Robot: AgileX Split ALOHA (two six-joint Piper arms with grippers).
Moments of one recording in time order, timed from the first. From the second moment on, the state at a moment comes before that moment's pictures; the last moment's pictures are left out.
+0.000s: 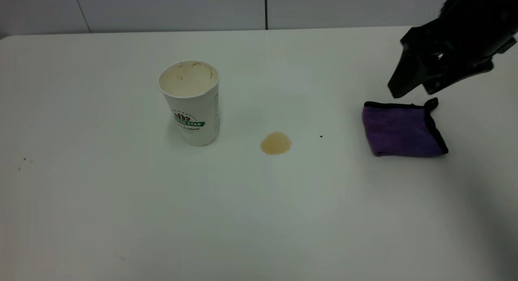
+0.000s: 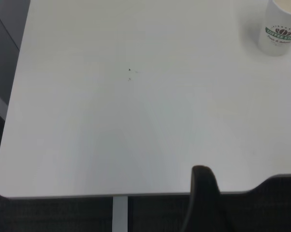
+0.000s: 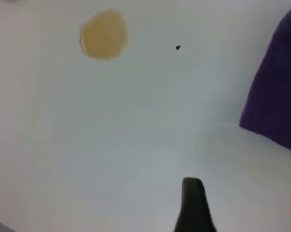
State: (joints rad) left arm 0.00 -0.02 -0.49 0.02 1.13 0.01; right arm 0.18 1.95 -1.02 0.67 0.43 -0.71
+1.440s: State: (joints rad) left arm 0.00 -0.02 -0.49 0.02 1.13 0.01; right arm 0.21 2.52 -1.62 0.17 0.58 -0.26
